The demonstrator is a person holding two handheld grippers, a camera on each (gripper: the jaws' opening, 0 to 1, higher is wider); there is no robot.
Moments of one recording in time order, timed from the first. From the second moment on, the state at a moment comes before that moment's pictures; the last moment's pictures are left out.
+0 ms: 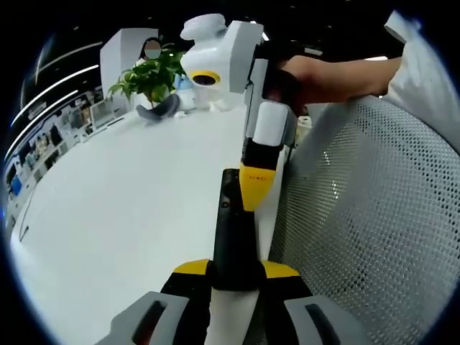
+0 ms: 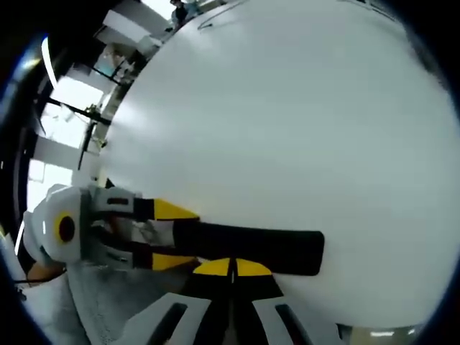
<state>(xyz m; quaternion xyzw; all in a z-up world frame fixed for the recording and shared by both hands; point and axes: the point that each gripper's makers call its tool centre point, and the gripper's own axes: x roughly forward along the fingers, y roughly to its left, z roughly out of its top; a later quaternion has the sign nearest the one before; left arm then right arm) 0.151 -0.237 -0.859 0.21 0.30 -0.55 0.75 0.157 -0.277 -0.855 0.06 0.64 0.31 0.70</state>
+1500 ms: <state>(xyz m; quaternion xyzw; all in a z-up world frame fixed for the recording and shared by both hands) 0.151 -0.236 -0.859 0.21 0.30 -0.55 0.75 0.154 -0.278 -0.855 0.09 0.66 0.30 0.68</state>
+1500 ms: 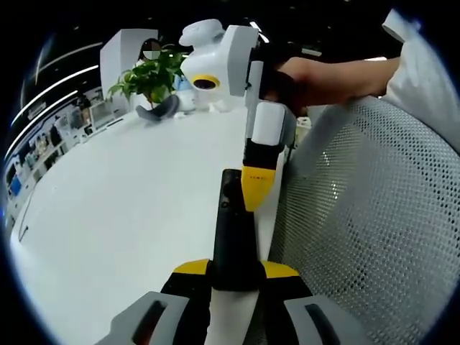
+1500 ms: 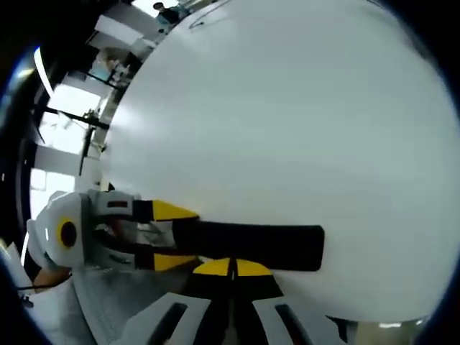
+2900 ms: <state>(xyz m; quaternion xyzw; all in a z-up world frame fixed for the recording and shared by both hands) 0.150 -0.238 -0.859 0.21 0.29 -0.55 0.75 0.167 -0.263 -0.852 0.12 0.62 0.33 0.70</state>
